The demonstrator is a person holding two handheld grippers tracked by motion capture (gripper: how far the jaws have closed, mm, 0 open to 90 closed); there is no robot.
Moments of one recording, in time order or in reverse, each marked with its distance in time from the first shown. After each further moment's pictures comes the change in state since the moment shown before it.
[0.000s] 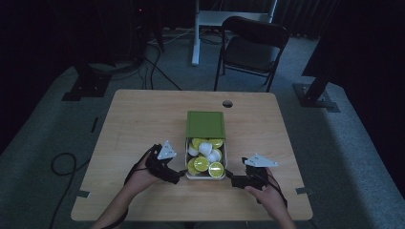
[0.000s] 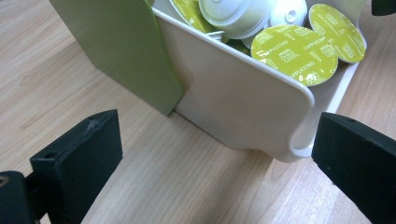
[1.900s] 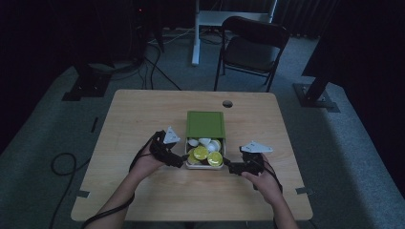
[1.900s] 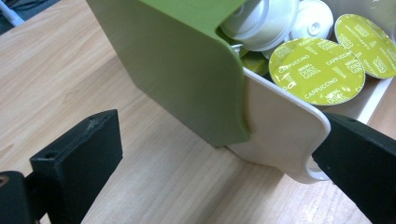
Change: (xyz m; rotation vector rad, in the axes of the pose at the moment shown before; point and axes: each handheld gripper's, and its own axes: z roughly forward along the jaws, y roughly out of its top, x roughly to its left) left arm 0.031 0.027 0.019 0.015 0.068 -0.020; right arm -0.020 0.025 0.028 0.006 -0.001 0.000
